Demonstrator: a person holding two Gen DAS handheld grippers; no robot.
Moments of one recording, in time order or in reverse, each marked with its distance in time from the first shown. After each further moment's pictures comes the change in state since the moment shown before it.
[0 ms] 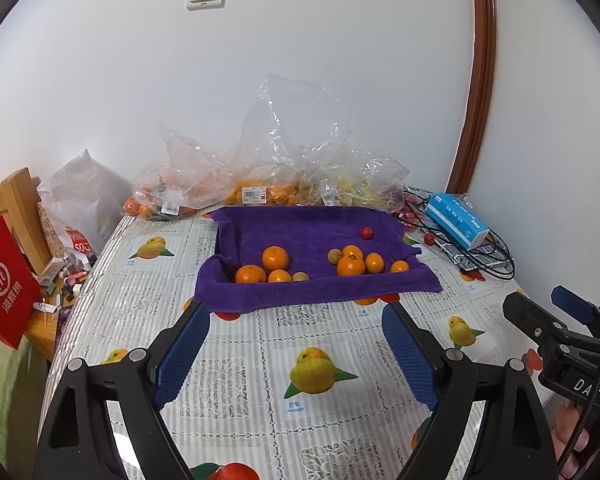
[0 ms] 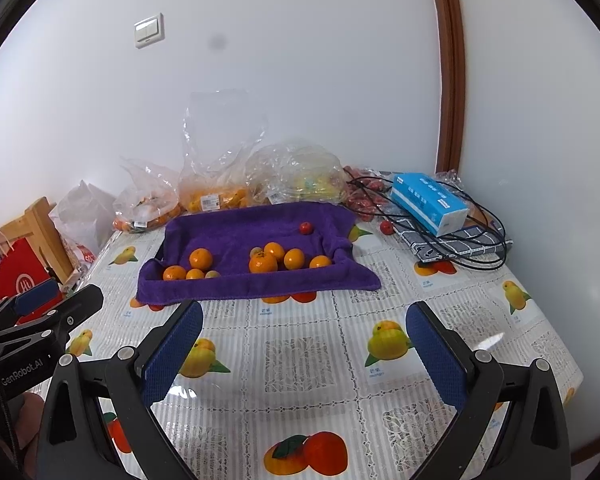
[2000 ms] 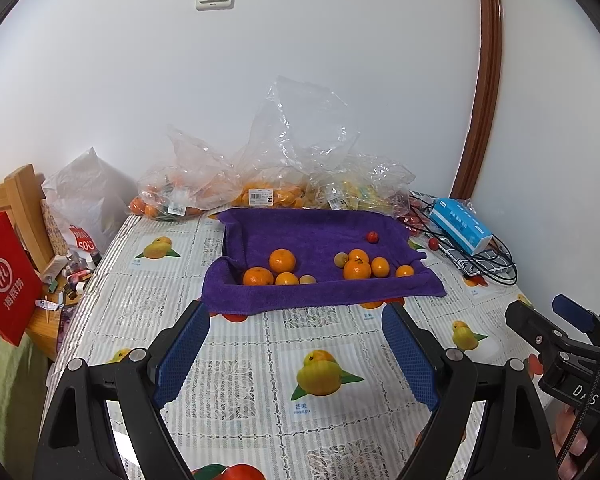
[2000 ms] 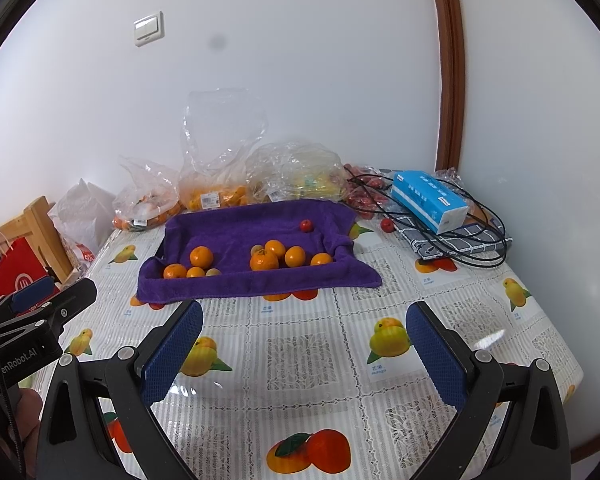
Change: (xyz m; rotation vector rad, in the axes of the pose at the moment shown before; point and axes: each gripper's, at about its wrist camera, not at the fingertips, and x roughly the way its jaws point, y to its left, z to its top) left arm 0.001 0.005 0.004 -0.010 -0.005 0.010; right arm 0.002 -0.001 -0.002 0.005 0.006 0.001
